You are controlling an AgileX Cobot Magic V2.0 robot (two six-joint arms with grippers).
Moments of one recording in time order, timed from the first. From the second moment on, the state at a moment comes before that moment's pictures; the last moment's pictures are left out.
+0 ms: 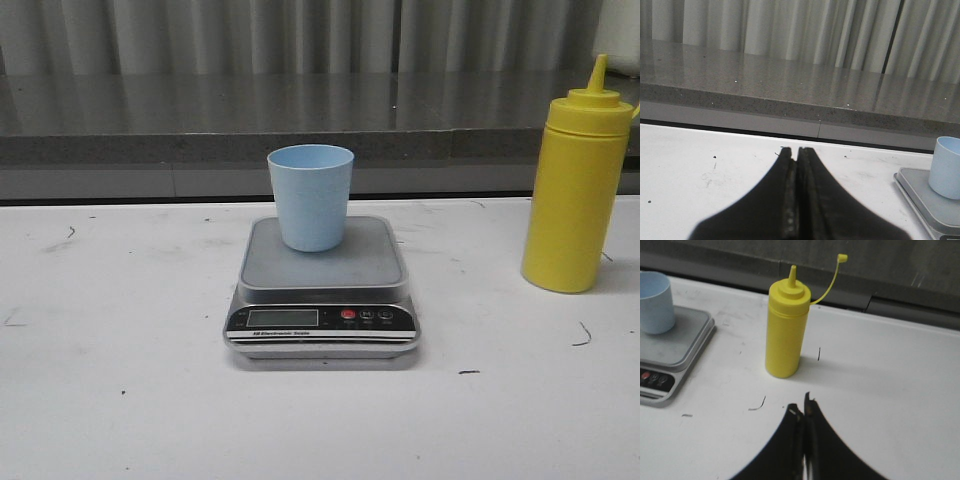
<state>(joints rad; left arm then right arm) -0.05 0.00 0.01 -0.06 0.04 -0.08 0.07 0.27 -0.52 0.01 0.67 -0.09</state>
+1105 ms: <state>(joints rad) -0.05 0.00 0.01 -0.06 0.04 -0.08 0.02 -0.01 0.03 0.07 0.08 -0.09</state>
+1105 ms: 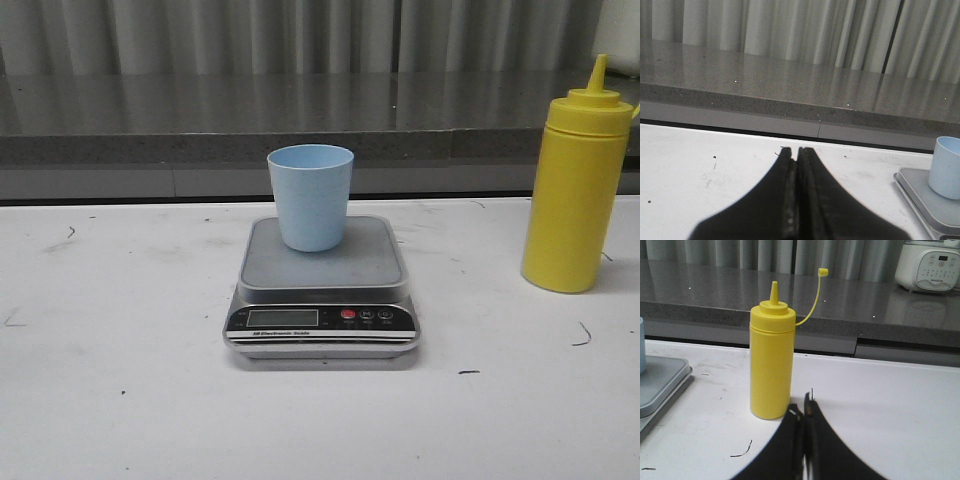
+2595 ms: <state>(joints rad) -0.05 0.00 0.01 -0.02 0.04 -0.08 0.02 -0.01 0.03 0.08 0.08 -0.09</state>
